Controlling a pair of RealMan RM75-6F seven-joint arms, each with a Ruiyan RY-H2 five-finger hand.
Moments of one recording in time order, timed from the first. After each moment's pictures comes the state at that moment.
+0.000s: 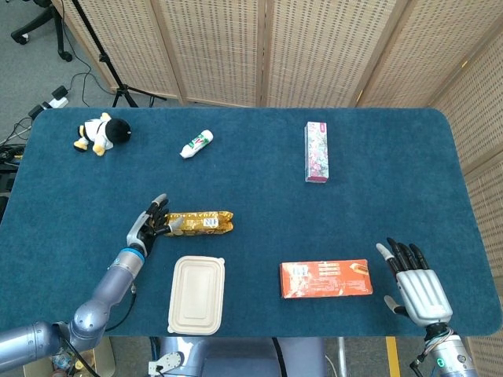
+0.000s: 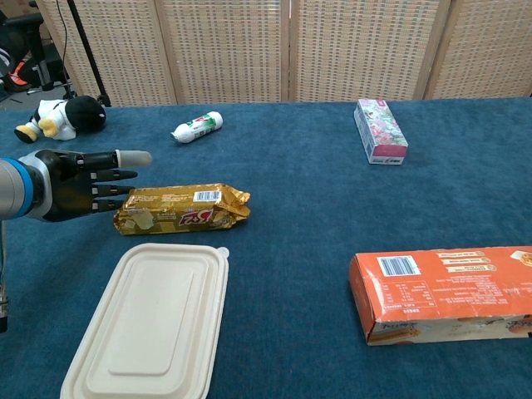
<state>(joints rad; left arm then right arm) -0.58 -1.50 -0.46 -1.75 0.37 0.81 -0.49 0.14 -1.07 -0.02 -1.95 -1.46 1.31 -0.37</state>
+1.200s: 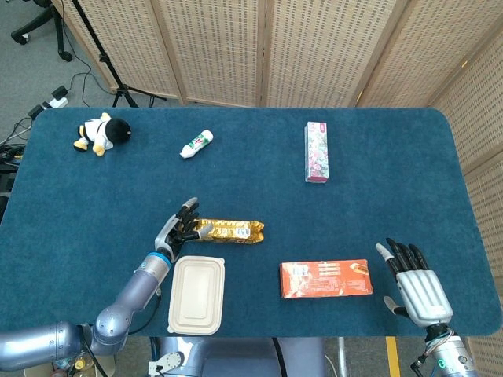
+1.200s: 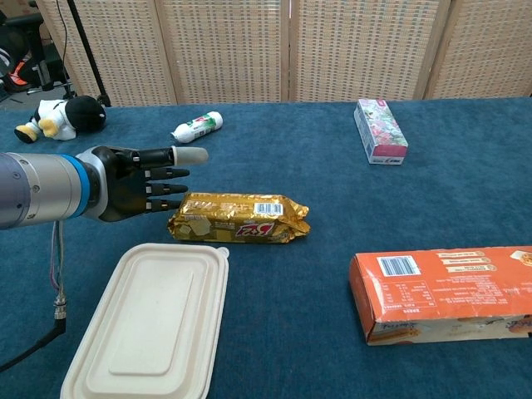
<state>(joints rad) -0.65 -1.60 -0.49 -1.81 0.34 0.87 -0.41 0.14 -1.06 -0.03 -1.95 -1.47 1.31 -0.35</state>
